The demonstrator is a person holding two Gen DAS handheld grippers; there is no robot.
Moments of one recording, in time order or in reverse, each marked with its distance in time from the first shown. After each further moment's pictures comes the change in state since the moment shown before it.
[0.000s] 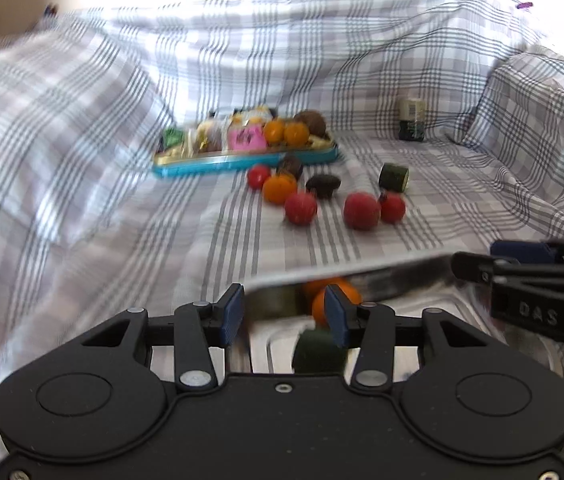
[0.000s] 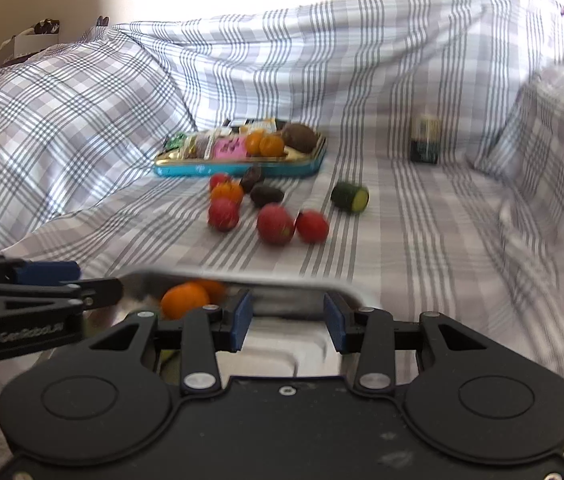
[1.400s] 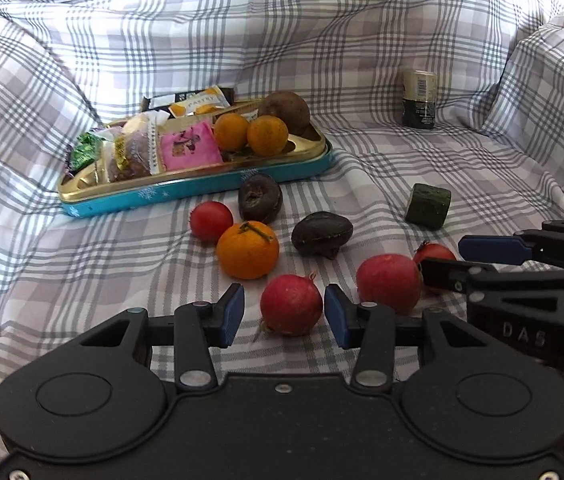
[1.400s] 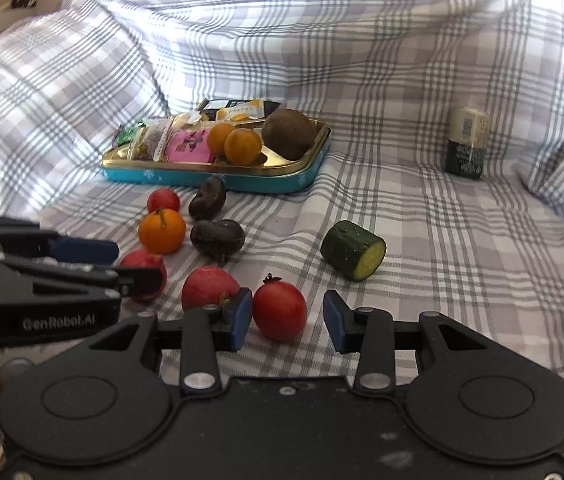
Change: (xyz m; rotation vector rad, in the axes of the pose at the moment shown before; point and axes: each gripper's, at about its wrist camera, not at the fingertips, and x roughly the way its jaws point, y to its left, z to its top) left arm 0.147 0.004 0.062 0.051 0.120 -0.110; right arm 0.145 -0.030 0.063 -0.018 0.087 0.044
